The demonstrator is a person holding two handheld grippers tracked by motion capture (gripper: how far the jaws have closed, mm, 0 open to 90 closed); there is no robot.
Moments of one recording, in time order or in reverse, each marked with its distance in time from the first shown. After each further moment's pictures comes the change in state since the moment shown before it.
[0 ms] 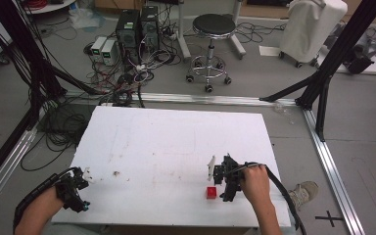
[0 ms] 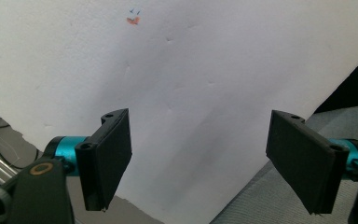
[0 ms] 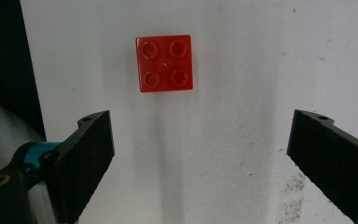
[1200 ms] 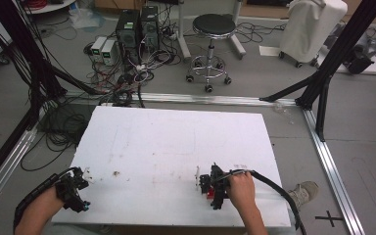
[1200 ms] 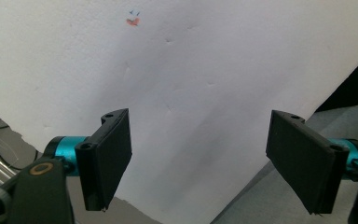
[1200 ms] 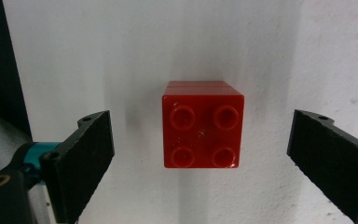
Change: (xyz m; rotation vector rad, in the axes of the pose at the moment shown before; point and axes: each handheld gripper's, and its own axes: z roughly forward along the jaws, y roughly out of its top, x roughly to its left) left arm 0.000 0.000 0.000 -0.004 -0.001 0.003; right arm 0.012 0.031 0.046 0.072 0.056 -0.052
